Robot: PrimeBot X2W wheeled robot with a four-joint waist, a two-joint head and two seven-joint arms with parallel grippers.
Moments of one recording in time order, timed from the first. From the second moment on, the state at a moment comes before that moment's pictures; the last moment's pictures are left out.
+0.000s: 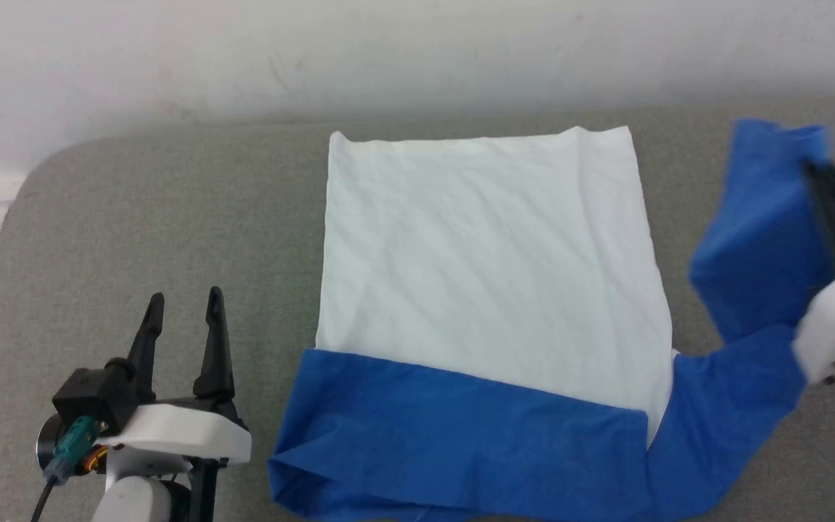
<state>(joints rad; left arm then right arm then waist) -0.08 0.19 -0.06 0.09 -0.35 0.04 -0.23 -0.26 -0.26 -0.10 -0.49 0.18 0.13 0.73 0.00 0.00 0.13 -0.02</state>
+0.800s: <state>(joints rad) -0.14 0.18 -0.09 0.14 -0.37 0.02 -0.24 -0.46 -0.09 0.65 0.13 0.22 0.13 0.60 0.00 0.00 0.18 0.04</state>
